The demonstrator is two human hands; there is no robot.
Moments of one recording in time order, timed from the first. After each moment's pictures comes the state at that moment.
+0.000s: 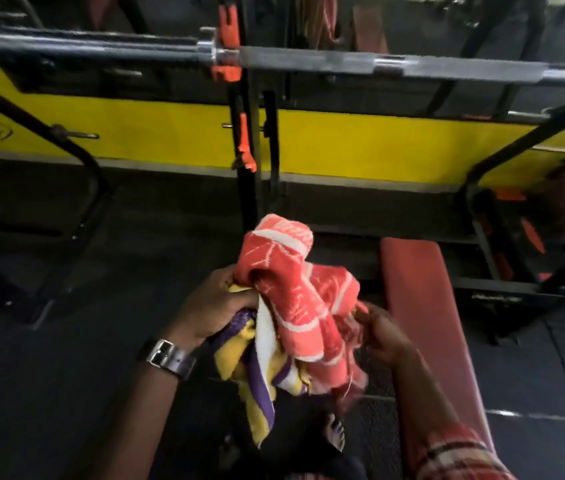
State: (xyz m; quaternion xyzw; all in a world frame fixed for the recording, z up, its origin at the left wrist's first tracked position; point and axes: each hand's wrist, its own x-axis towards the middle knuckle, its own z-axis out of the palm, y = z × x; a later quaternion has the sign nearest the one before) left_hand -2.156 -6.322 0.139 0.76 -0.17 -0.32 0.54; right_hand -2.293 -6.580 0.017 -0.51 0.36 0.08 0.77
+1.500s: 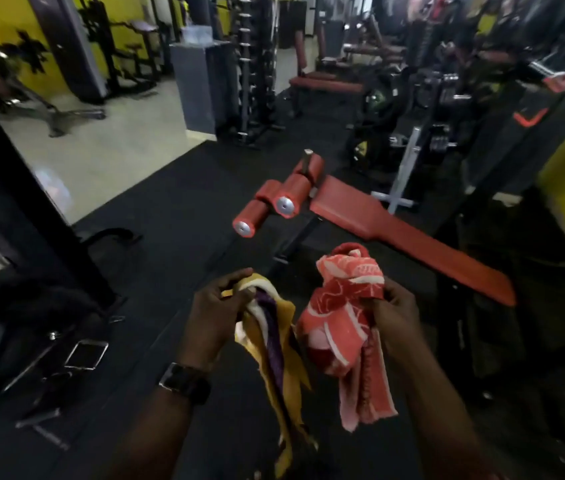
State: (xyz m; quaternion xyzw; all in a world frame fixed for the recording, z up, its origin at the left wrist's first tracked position) left_hand -2.280 -5.523 0.171 0.51 0.51 0.47 0.51; right_hand -2.030 -5.574 0.177 -0.59 -0.36 0.40 0.60
